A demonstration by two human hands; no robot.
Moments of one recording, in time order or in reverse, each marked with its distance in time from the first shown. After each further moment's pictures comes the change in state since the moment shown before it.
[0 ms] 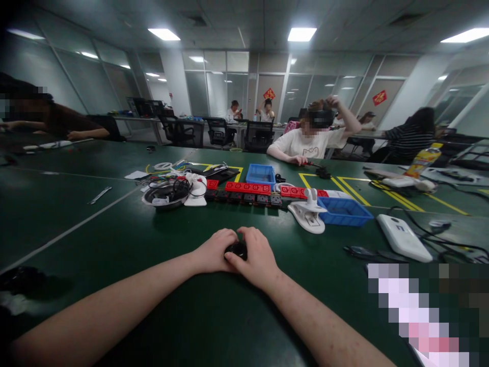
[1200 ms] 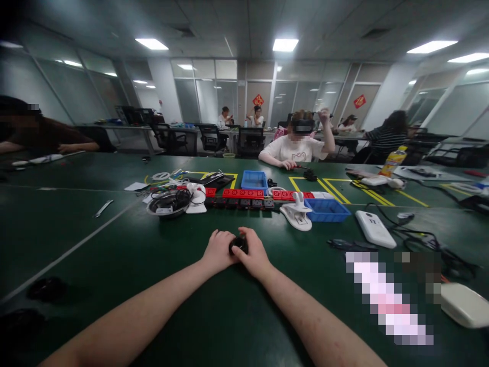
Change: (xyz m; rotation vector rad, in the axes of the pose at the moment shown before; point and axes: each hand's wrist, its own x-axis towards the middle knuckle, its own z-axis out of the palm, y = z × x) left_hand -0.005 0.024 0.002 0.214 0.134 -0.273; right_hand -0.007 0.010 0.019 0.310 0.145 0.057
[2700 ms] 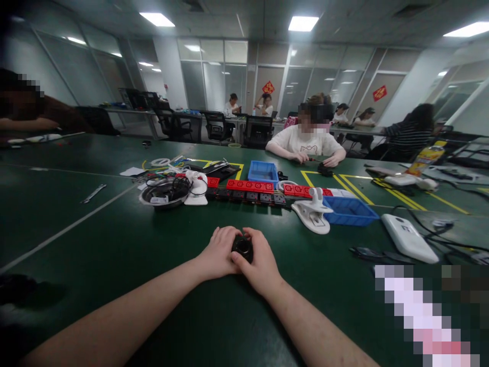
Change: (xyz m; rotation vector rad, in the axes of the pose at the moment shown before) left_hand 0.005 -0.013 -0.001 -0.269 -0.132 0.004; right_hand 0.003 -0.007 0.004 -0.054 -0.016 0.075
